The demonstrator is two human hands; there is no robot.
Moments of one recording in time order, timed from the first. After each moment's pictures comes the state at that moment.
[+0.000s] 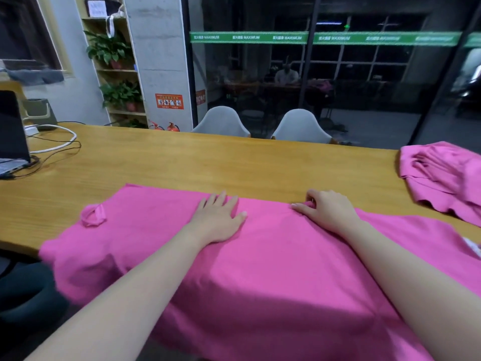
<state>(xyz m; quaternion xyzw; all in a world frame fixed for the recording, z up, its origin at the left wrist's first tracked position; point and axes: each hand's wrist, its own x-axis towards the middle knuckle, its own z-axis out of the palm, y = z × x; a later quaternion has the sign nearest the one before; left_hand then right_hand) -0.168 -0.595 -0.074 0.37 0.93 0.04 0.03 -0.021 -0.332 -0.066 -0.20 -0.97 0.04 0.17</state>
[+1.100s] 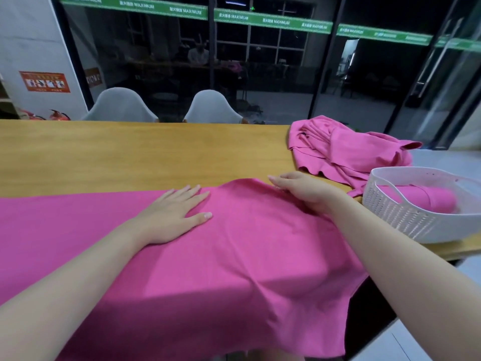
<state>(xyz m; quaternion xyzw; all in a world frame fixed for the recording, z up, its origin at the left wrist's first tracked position) -0.104 -0.488 -0.079 0.60 0.80 0.06 0.05 0.132 -0.254 -0.025 -0.30 -0.78 0.55 0.10</state>
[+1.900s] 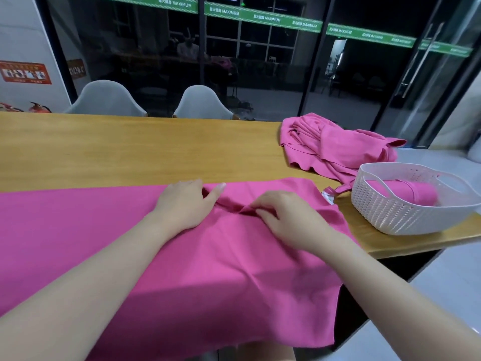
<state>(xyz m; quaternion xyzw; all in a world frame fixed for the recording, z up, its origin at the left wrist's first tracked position) -0.050 -0.456 -0.059 0.48 0.86 0.15 -0.02 0.165 -0.340 -0.043 -0.18 -0.96 0.14 0.19</state>
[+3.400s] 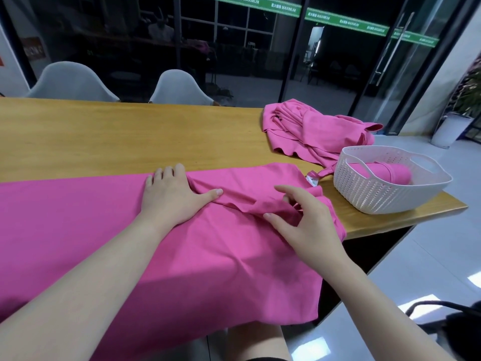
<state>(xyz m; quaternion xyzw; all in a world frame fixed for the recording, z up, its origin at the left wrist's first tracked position) -0.046 -0.447 -0.084 0.44 0.88 0.17 -0.06 0.222 -0.376 -0.067 -0.31 -0.84 0.22 0.39</state>
